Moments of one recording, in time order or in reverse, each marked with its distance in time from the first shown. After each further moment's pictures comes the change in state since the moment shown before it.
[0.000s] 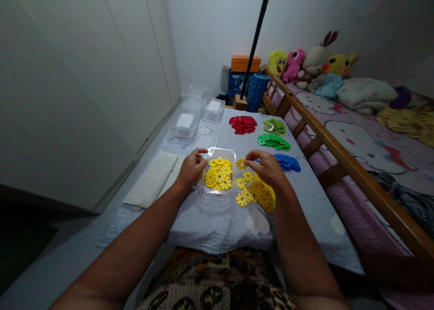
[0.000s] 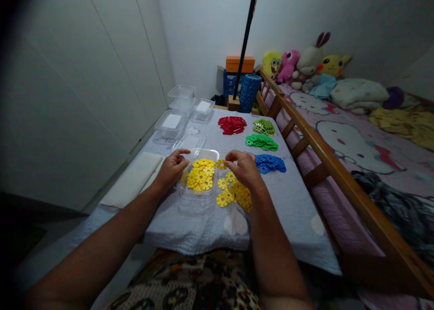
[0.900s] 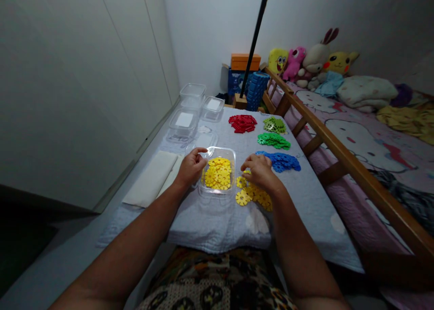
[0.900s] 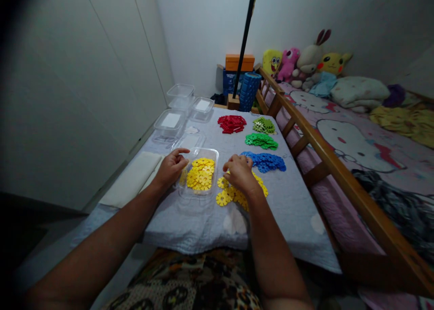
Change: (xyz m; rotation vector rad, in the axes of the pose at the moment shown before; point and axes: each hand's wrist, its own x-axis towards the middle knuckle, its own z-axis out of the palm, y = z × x) left_hand 0.000 0.000 -0.001 -0.007 -0.001 -0.003; right_hand -0.008 -0.001 0.017 -0.438 -0.174 0.042
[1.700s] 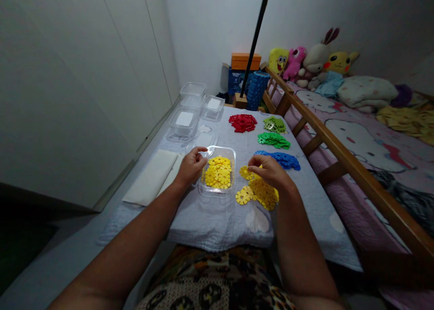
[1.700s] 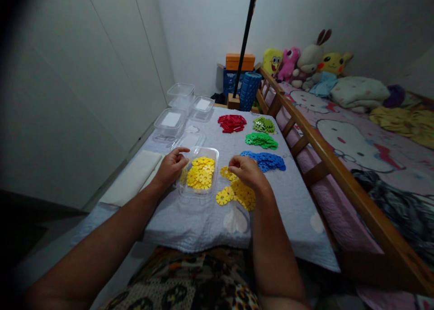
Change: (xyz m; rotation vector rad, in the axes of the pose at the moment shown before) left_hand -0.001 0.005 0.000 -0.005 0.000 -0.001; right_hand -0.004 0.025 -0.012 0.539 0.032 -0.019
